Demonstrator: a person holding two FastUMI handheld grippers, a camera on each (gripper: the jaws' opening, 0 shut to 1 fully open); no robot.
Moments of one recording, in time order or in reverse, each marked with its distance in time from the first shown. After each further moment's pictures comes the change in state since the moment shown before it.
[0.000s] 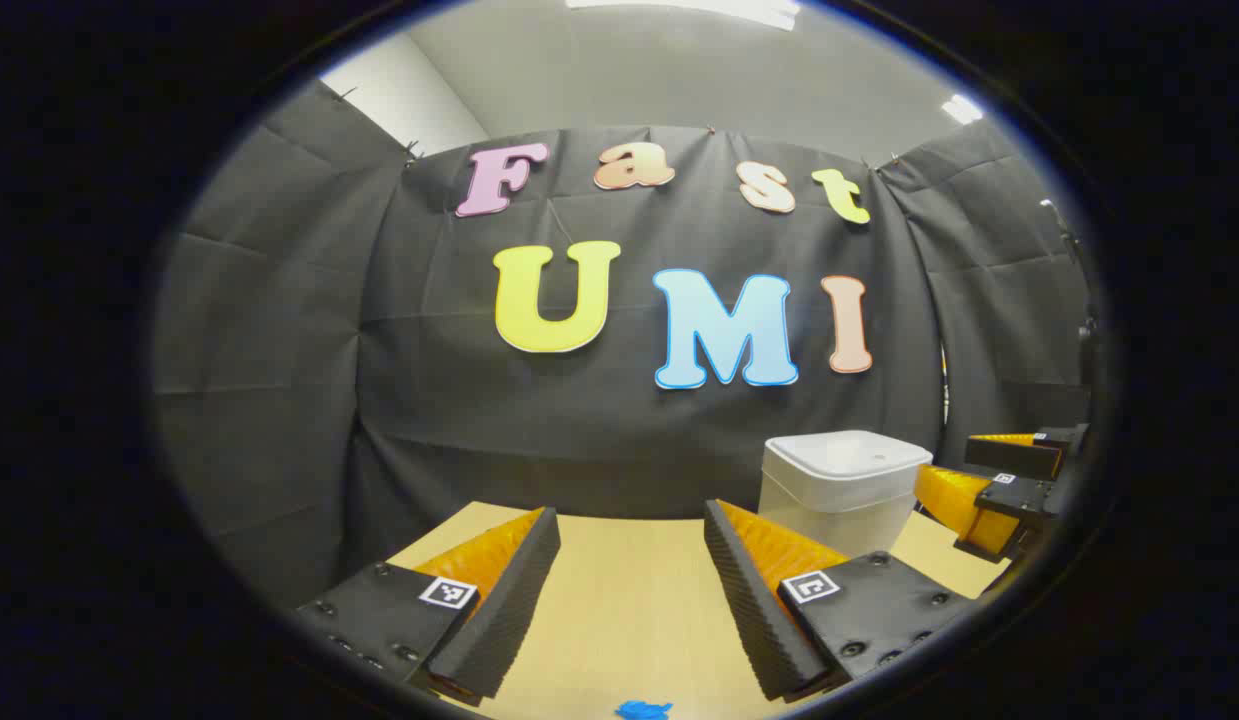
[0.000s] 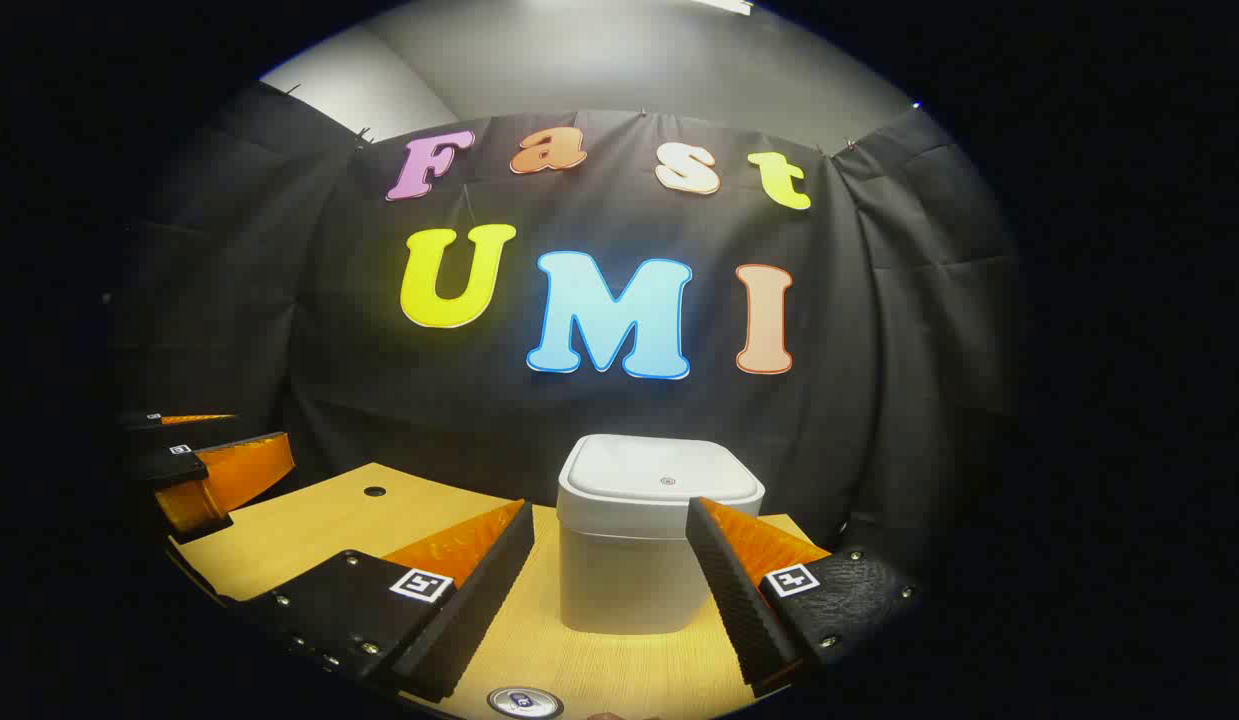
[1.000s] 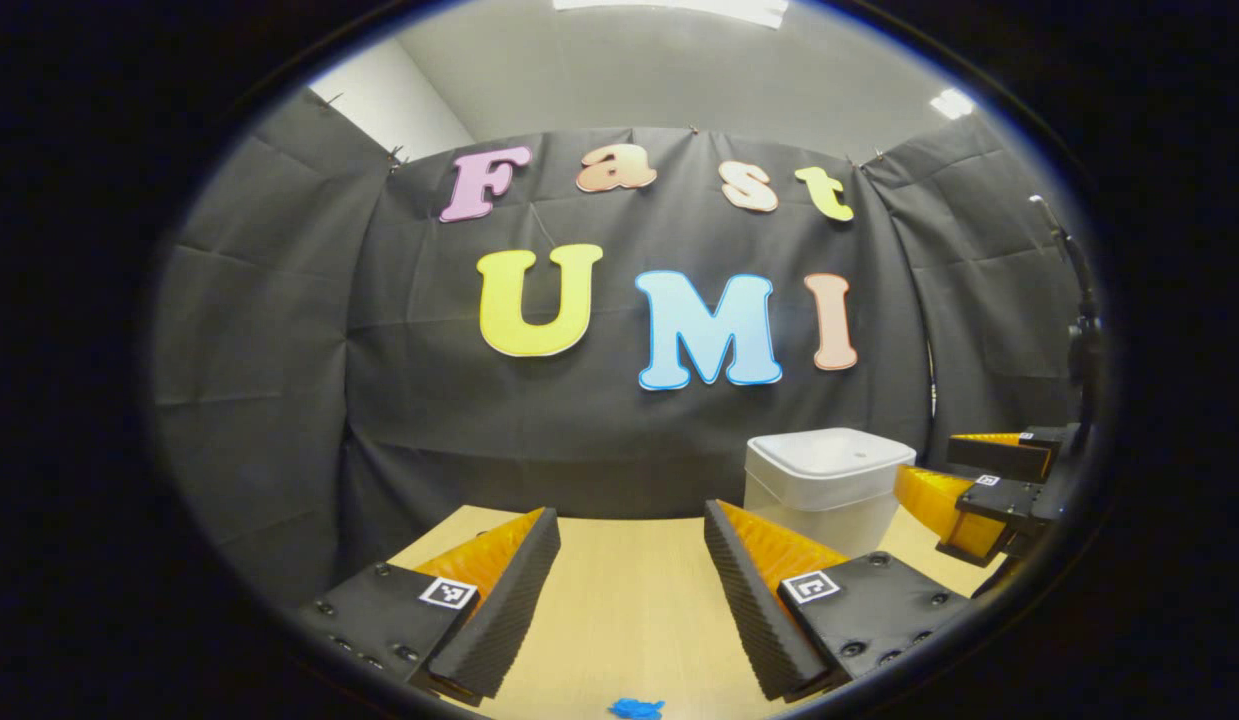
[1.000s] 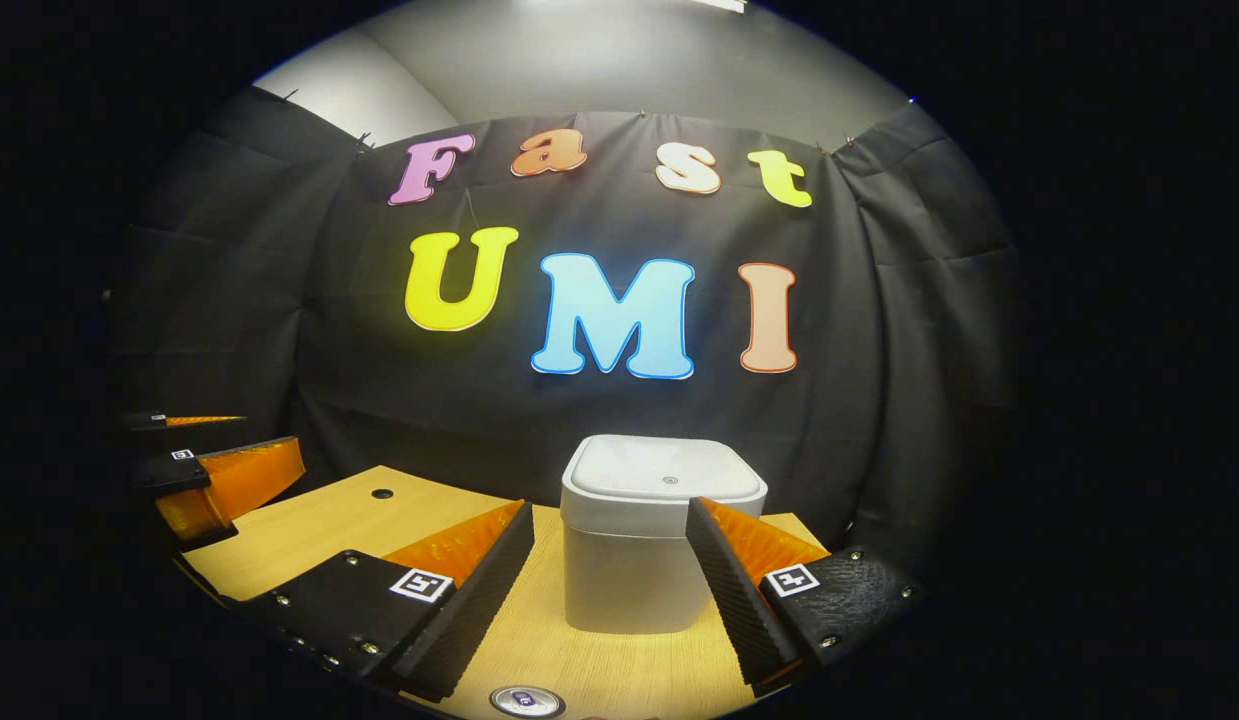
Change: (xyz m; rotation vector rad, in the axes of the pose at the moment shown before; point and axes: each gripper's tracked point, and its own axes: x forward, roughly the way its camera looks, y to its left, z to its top) left arm -0.011 -0.016 0.002 0.017 -0.001 -0.027; right arm 0.000 0.000 0.000 0.010 -0.006 0.011
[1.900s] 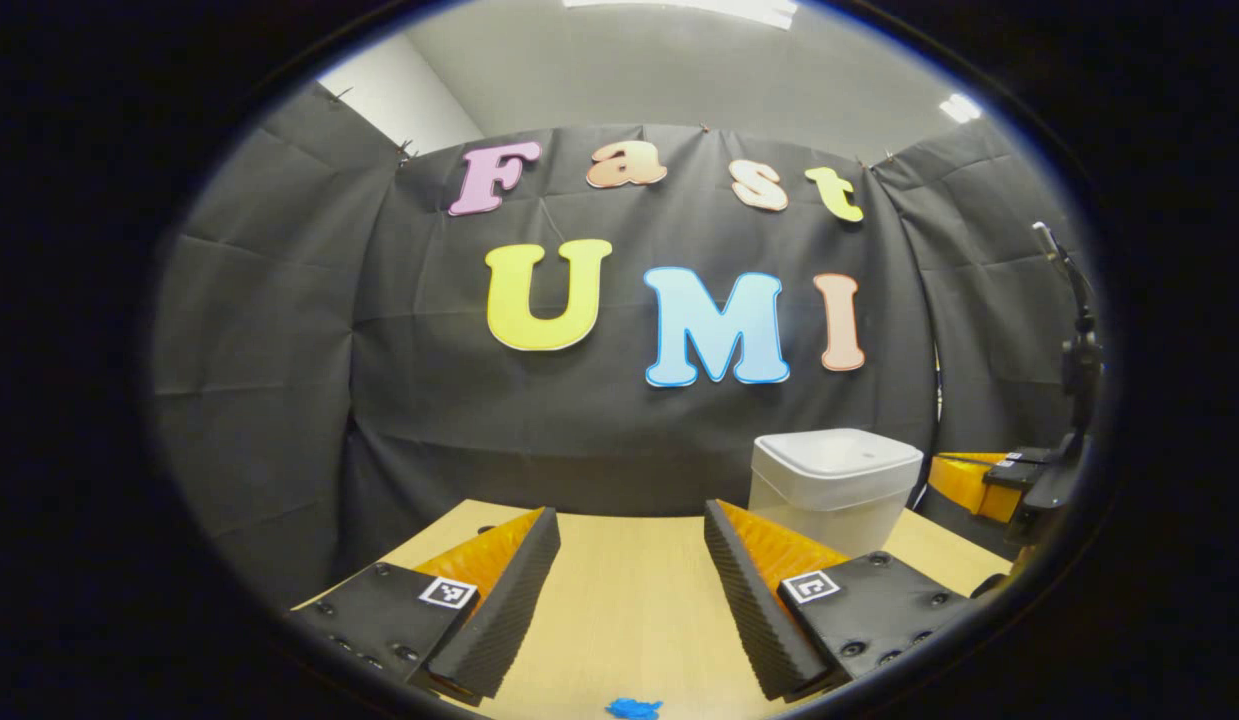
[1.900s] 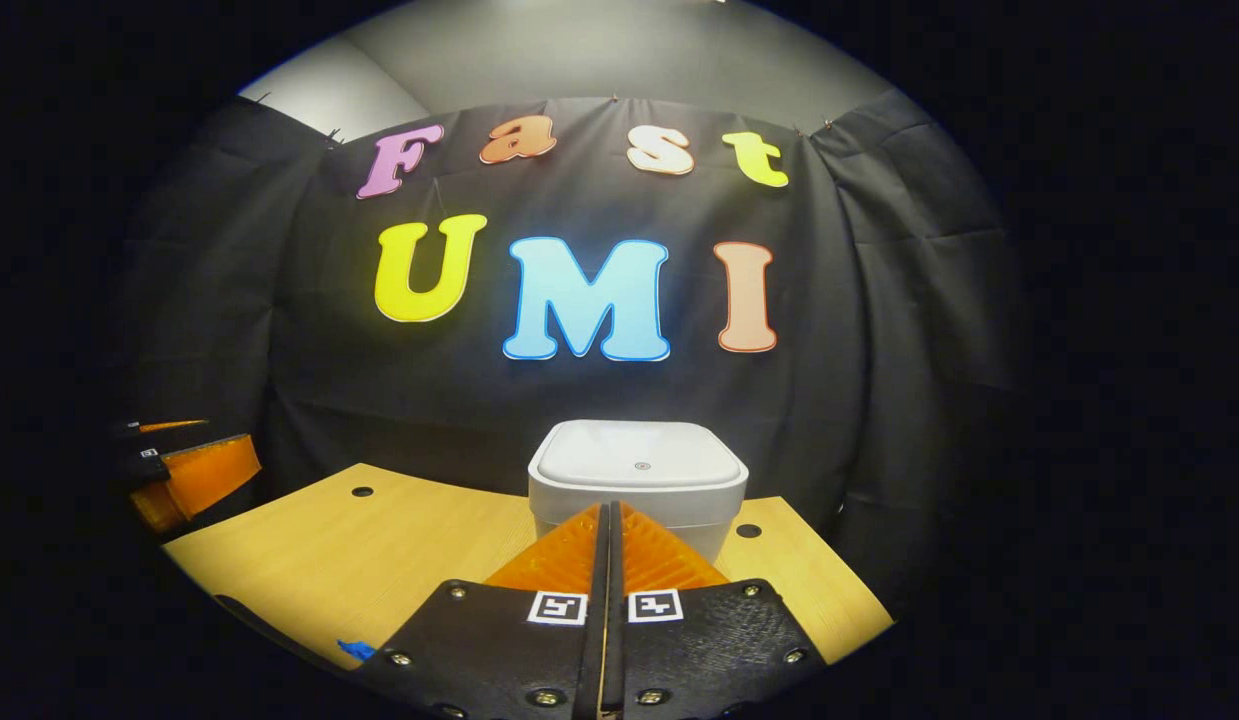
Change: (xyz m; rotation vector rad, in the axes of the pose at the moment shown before) left arm 0.007 0.001 -0.005 -0.019 0.006 0.021; right arm 0.013 -0.024 -0.012 0.030 0.041 -0.040
